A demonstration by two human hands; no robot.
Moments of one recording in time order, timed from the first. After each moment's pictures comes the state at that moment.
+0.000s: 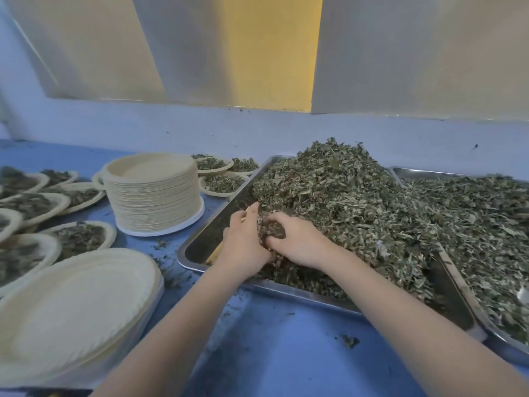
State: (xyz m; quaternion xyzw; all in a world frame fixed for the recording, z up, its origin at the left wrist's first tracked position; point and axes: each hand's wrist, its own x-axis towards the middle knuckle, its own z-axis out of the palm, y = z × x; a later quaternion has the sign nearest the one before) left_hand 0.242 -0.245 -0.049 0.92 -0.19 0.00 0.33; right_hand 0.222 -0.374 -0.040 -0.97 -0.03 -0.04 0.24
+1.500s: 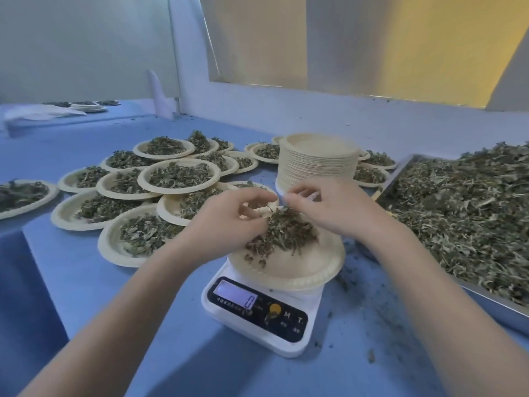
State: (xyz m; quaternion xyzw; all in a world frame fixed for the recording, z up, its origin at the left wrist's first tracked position) left_hand 0.169 0.016 -0.017 0.88 -0.12 0.08 0.45; right_hand 0.216 -0.169 0.003 -0.94 -0.20 -0.07 0.26
